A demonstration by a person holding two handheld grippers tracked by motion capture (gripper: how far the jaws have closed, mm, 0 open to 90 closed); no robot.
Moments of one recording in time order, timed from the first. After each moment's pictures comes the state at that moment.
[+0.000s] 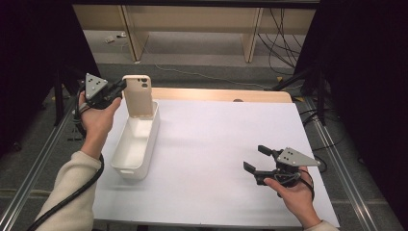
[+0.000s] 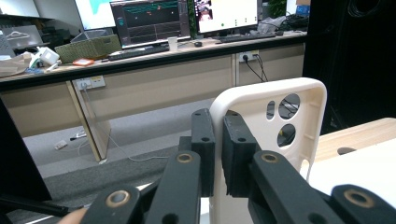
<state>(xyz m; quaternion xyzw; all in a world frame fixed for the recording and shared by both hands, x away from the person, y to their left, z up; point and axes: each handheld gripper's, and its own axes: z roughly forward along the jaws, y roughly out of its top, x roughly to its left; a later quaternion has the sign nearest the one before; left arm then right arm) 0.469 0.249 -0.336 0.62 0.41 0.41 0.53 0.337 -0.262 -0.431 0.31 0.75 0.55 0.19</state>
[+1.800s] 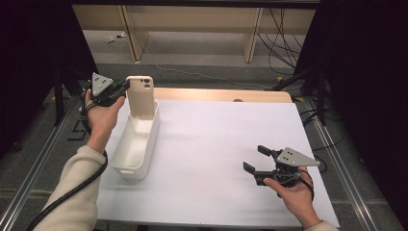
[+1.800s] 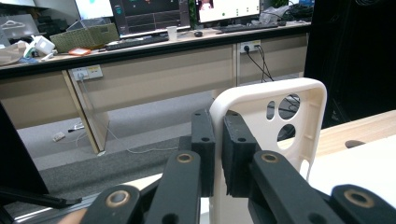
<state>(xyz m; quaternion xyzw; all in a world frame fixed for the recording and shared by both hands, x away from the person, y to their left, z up) 0.489 0.248 -0.351 0.62 0.44 0.40 0.51 0.340 -0.259 -0.434 0.31 0.74 0.57 0.20</state>
